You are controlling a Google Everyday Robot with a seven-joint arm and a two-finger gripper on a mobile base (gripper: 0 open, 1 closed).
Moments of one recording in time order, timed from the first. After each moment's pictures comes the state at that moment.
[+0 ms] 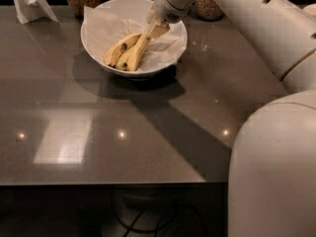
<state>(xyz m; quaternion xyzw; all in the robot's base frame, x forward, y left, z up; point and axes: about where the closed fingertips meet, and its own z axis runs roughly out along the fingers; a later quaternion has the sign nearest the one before) 0.761 0.013 0.921 -0.71 0.61 -0.05 0.34</state>
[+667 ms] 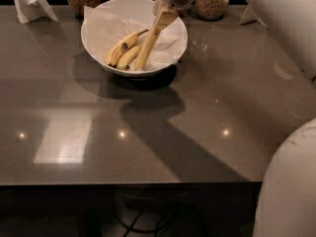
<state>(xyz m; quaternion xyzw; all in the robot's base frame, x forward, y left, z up) 0.733 -0.005 0.975 -0.71 0.61 -0.09 0.35</state>
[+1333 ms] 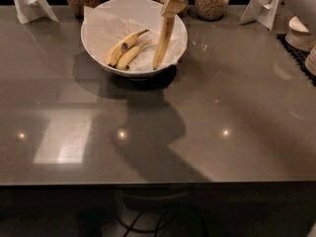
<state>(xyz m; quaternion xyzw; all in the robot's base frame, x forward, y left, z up) 0.701 -0.025 1.018 -0.69 0.61 -0.14 0.35</state>
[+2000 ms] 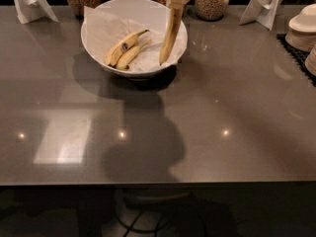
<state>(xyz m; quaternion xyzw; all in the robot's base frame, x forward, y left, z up) 0.675 -0.035 1.050 -0.68 0.61 -0.17 0.36</state>
